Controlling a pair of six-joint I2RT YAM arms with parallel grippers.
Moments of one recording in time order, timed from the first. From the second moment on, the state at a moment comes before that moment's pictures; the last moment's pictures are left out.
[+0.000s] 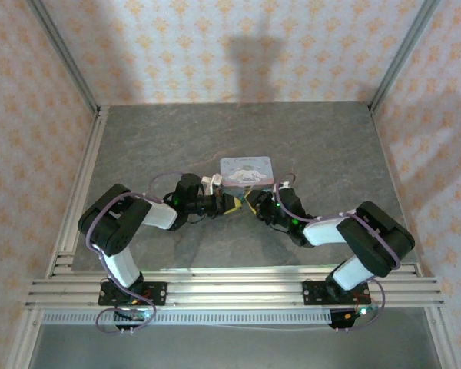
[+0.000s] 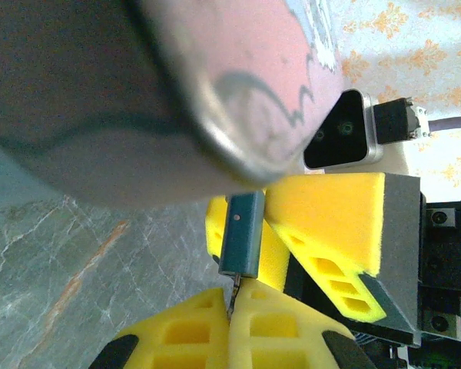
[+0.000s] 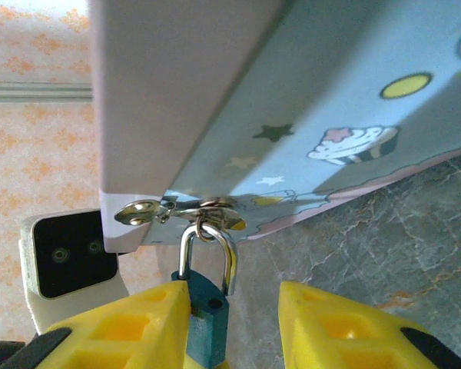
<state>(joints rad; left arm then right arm) -0.51 1.75 0.58 0.71 0.73 -1.07 0.67 1.53 0.38 0.74 -0.16 1.40</state>
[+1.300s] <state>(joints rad) -0.56 1.51 0.59 0.26 0.47 -0.77 0.64 1.53 0.79 -0.27 -0.22 0.66</state>
